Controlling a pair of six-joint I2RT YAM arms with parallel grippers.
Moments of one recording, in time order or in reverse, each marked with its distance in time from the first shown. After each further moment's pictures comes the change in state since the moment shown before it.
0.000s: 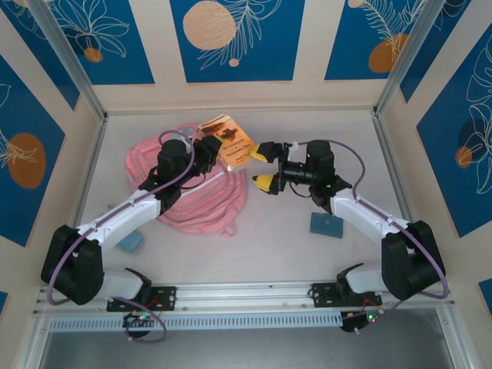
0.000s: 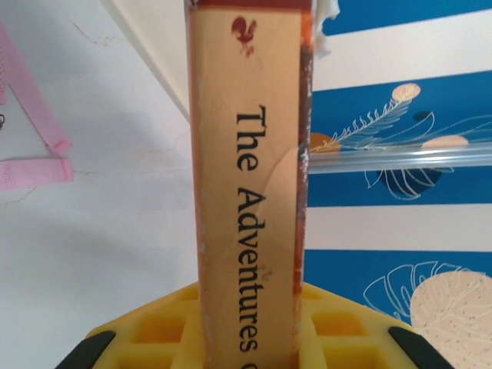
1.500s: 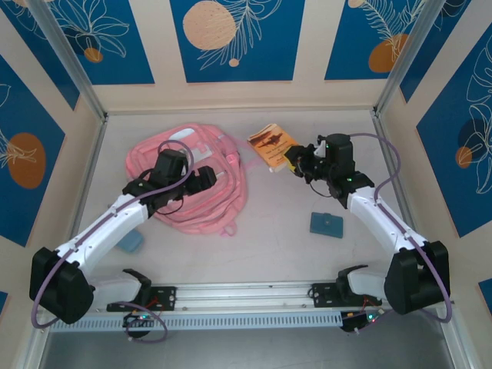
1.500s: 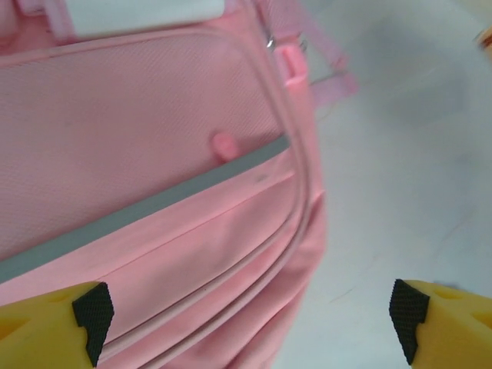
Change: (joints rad) left arm 0.015 -0.136 0.080 -0.871 -0.114 0.729; right arm -0.185 -0.130 0.051 -0.462 0.303 -0.422
